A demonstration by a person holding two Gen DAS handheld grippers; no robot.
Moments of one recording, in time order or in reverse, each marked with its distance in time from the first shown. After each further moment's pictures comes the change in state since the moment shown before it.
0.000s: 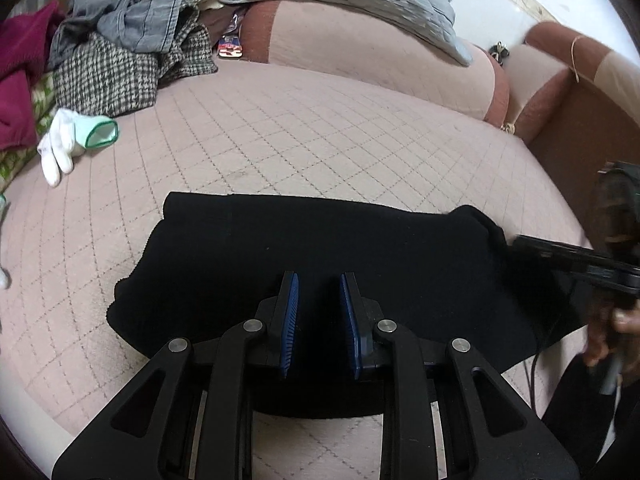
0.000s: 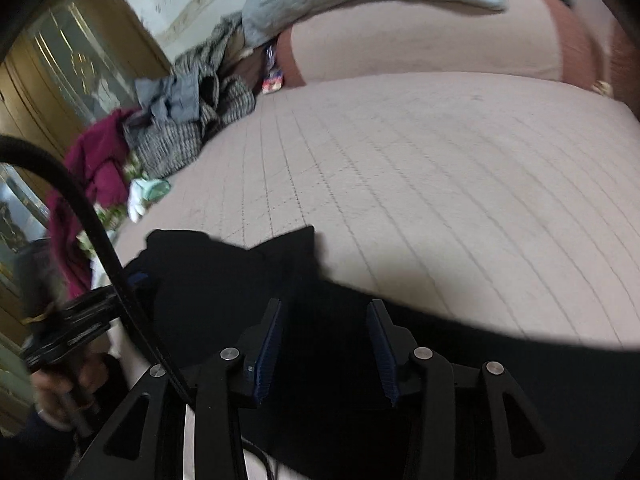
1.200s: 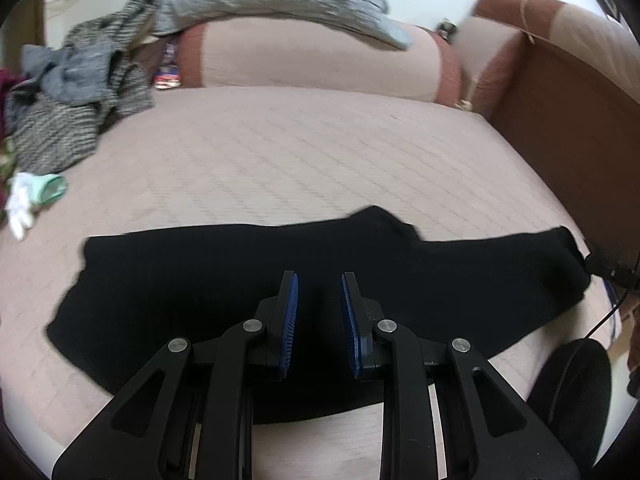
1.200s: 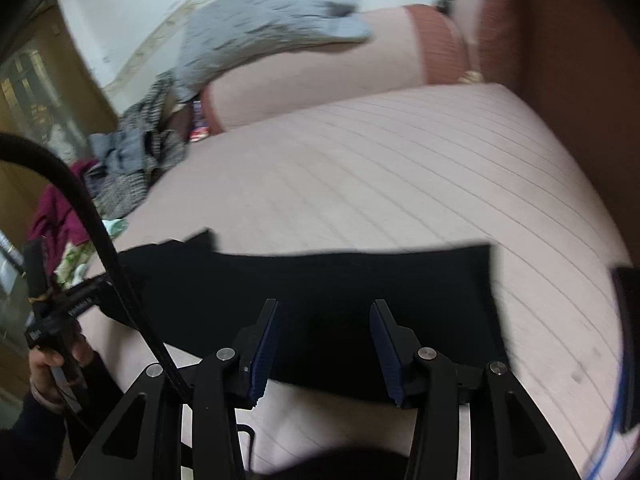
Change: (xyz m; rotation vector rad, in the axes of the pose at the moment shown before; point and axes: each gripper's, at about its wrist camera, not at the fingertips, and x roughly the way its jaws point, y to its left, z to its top) left arm 0.005 -0.100 0.008 0.163 -0.005 -0.054; right arm -0.155 -0.090 -0.088 0.166 -0.123 -0.215
